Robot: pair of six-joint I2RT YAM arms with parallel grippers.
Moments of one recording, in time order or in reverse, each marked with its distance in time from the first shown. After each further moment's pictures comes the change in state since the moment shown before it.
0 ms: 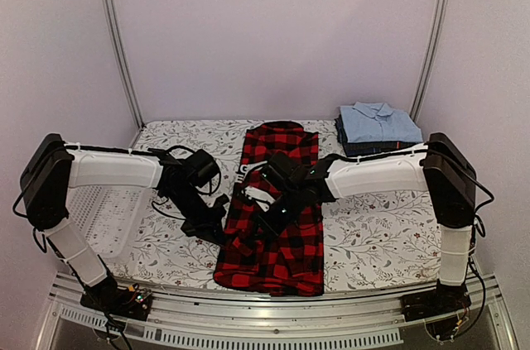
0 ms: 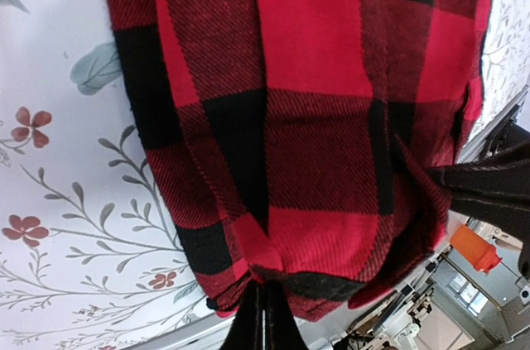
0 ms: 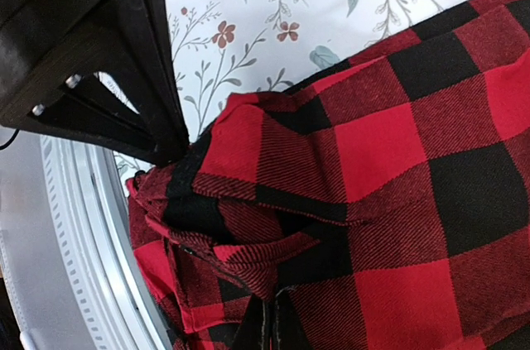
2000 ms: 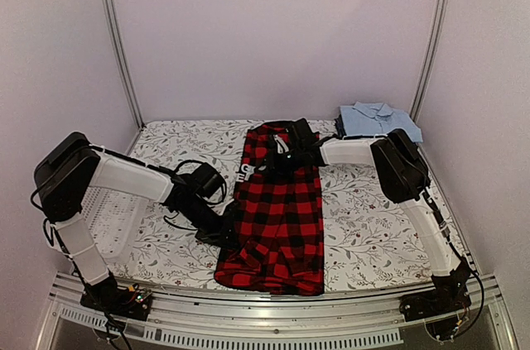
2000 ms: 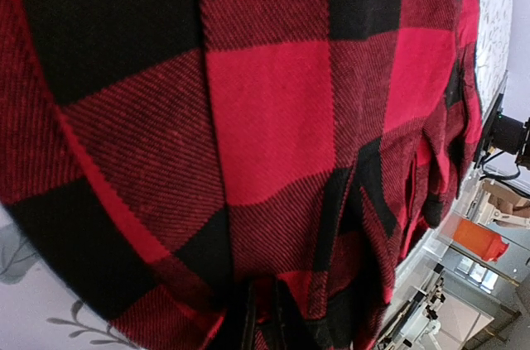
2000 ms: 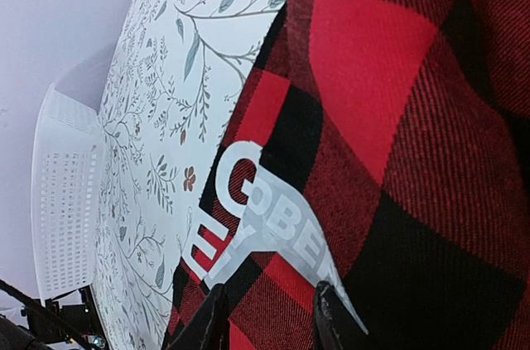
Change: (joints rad) left arm -0.014 0.109 -0.126 0.384 0.064 0.041; right arm -0.393 0.506 0.507 0.285 -0.122 0.475
